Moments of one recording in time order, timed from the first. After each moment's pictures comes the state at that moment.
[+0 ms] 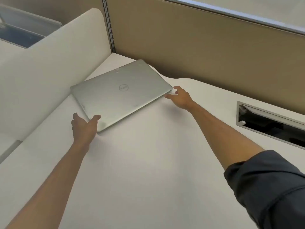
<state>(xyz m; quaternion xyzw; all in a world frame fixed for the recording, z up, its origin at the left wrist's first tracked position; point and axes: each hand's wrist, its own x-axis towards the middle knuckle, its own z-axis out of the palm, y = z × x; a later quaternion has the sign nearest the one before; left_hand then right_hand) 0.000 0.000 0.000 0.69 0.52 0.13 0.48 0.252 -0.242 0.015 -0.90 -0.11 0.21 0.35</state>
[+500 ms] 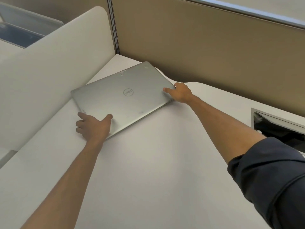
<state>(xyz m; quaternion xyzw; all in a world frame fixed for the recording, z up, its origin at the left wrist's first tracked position) 0.052 -0.001 -0.008 0.70 0.57 0.13 0.40 0.306 -0.189 0.001 -0.94 -0.14 0.18 0.25</state>
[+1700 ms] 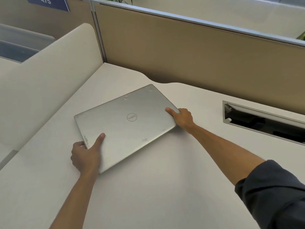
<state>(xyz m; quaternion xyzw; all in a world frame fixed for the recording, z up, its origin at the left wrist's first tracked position) -0.043 -0.054 -0.029 0.64 0.56 0.27 0.45 0.206 -0.301 -0.020 -0.90 -0.02 0.16 0.40</state>
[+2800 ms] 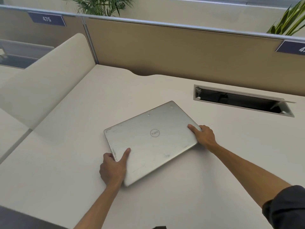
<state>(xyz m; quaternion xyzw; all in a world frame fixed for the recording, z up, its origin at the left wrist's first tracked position) -0.170 -0.229 -0.029 0.76 0.48 0.17 0.41 0.038 -0.525 -0.020 -0.92 0.05 0.09 0.39</state>
